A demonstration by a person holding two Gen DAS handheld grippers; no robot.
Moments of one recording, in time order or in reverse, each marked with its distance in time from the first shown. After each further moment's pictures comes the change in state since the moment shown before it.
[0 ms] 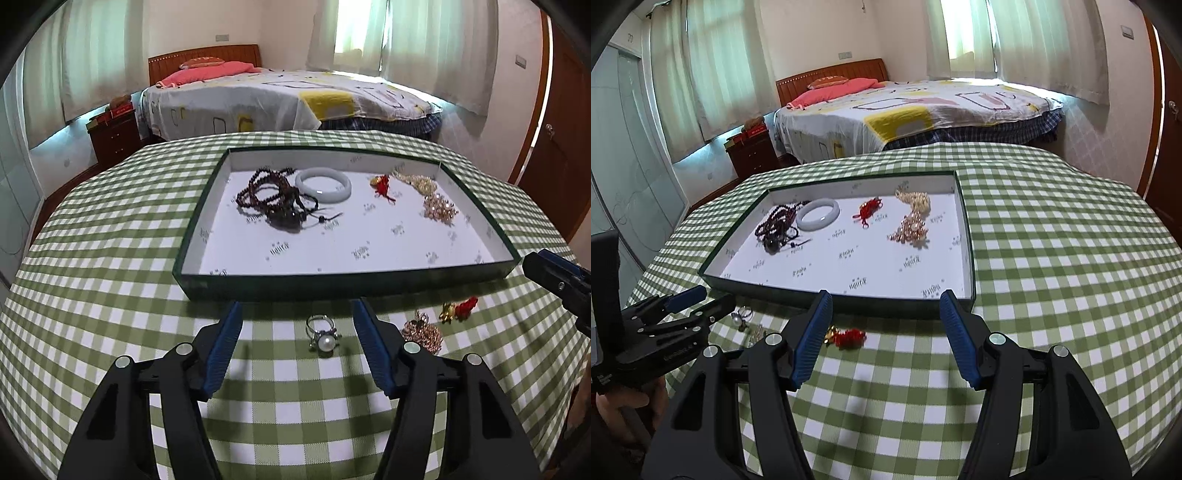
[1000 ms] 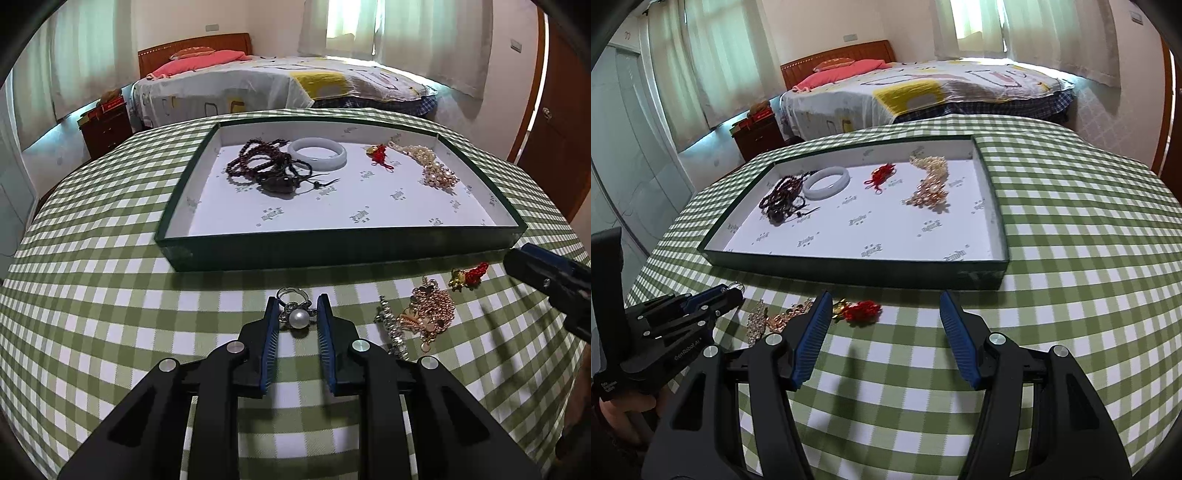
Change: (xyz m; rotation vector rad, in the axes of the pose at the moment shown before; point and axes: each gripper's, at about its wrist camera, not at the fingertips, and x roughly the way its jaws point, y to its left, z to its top) left arm 0.009 0.000 -0.019 0.025 0.050 -0.009; right arm 0.029 0.013 -0.020 0.001 0.075 0.050
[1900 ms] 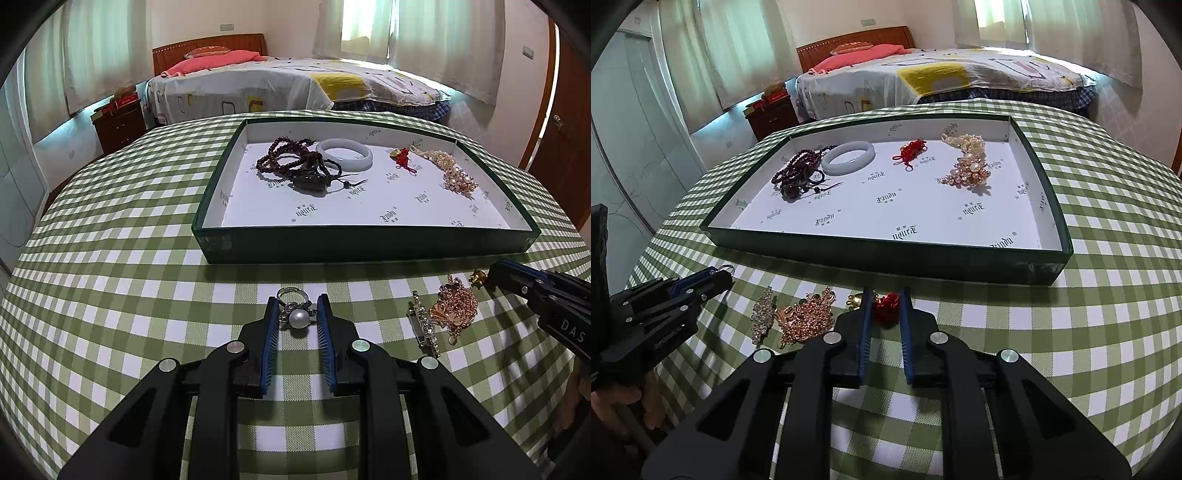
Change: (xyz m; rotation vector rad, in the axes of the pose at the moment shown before) left arm -0.003 0.017 -0.003 -0.029 -0.007 0.035; right arm 0.024 0.014 -0.005 -0.042 0.050 0.043
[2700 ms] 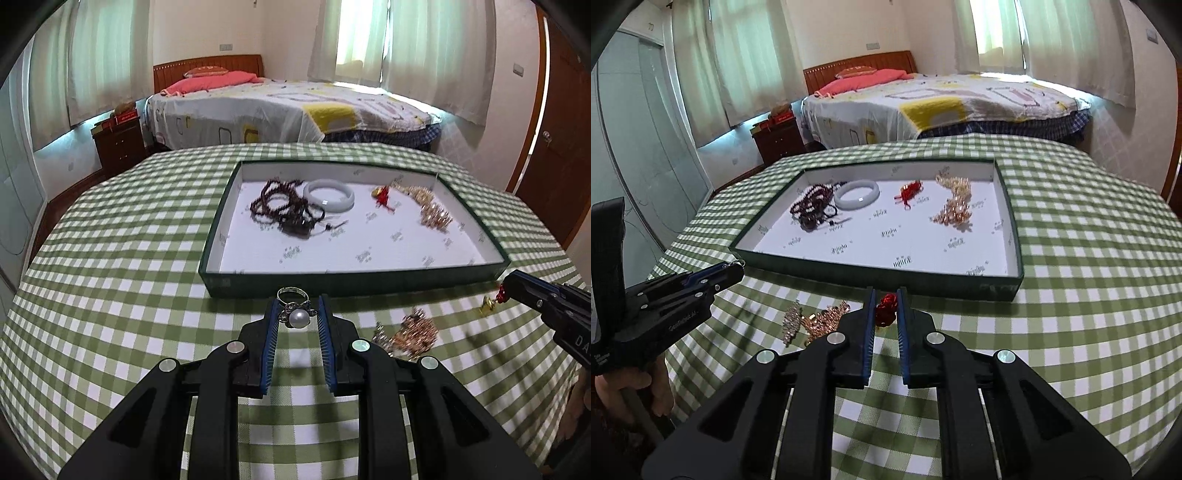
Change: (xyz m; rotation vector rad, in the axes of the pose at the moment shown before) left arm -0.038 -0.008 0.018 -0.008 -0.097 -0.035; right arm -0.065 0.004 0.008 -0.027 -0.112 -0.007
